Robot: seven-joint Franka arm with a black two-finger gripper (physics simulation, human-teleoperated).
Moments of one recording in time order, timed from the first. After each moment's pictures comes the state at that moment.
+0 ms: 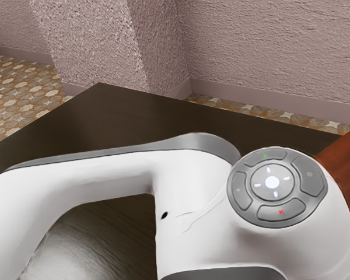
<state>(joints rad) -0.33 0.04 -0.46 -1.78 0.29 2.14 1.10</state>
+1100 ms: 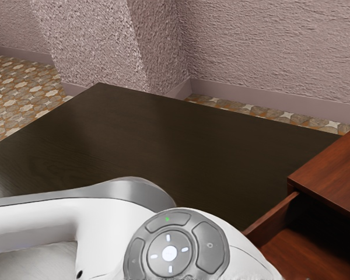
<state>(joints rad) -0.35 -0.23 -0.46 -2.08 0.15 2.20 0.99</state>
